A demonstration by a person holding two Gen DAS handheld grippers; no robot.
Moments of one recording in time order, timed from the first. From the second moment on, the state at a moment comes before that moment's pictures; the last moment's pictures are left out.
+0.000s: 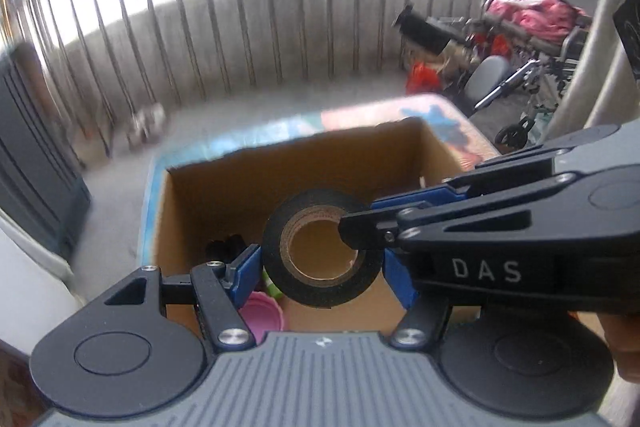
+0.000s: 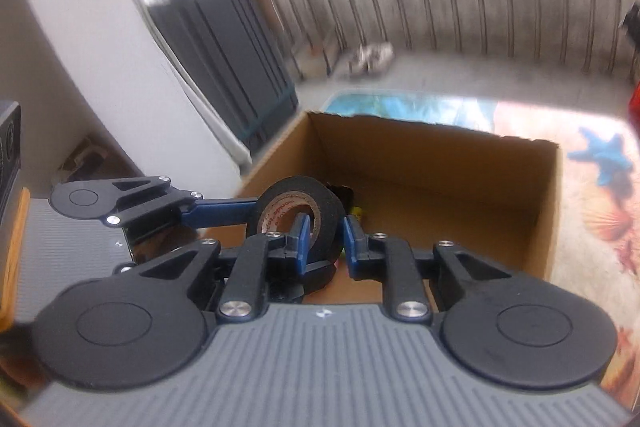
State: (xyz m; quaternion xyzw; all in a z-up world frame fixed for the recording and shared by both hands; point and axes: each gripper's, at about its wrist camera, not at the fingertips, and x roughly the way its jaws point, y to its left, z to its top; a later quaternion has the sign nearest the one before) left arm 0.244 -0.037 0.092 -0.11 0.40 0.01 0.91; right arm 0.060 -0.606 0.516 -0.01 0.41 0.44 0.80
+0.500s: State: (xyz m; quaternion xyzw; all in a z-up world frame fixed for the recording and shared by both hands) left arm 0.364 0.009 -0.005 -0.19 0.53 0.02 0.83; right arm 0.196 -0.539 0.422 -0.03 0.55 0.43 0.71
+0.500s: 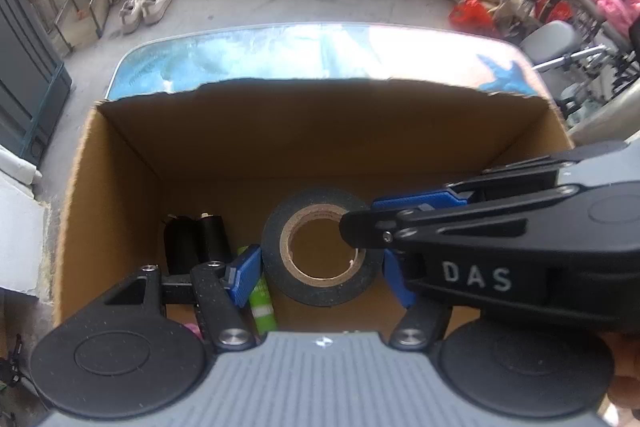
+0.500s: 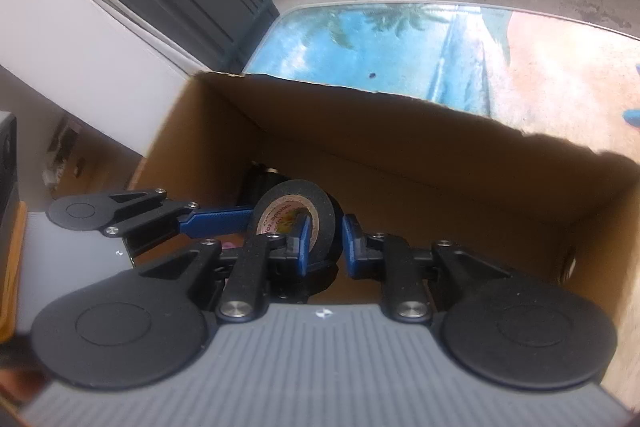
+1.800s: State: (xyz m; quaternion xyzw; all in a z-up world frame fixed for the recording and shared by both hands) left arm 0.174 -0.026 0.091 -0.17 0.35 0.00 0.92; right arm 0.003 -0.742 0.518 0.13 0.35 0.46 0.81
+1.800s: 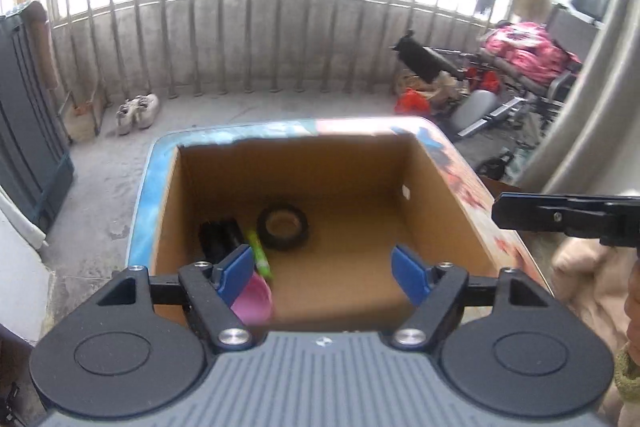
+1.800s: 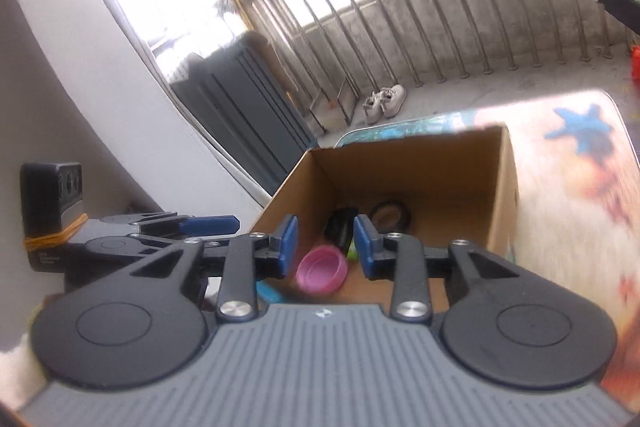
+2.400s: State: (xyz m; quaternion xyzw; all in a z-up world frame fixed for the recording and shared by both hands) left arm 0.131 -0.153 -0.010 -0.06 0.38 -0.04 0.92; right arm -0.053 -0.733 0.405 0.14 0.40 0.40 0.81
